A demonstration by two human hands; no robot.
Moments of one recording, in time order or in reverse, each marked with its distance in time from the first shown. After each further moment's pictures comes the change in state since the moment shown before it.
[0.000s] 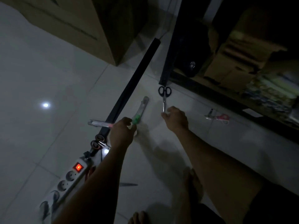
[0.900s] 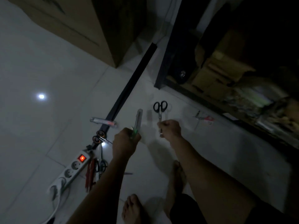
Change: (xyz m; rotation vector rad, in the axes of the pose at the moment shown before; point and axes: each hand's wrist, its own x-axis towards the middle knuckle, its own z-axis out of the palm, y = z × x) left_hand -0.080 0.049 -0.037 -0.047 -0.051 -0.111; right_hand -0.066 -0.014 -0.036 0.513 -0.121 0.333
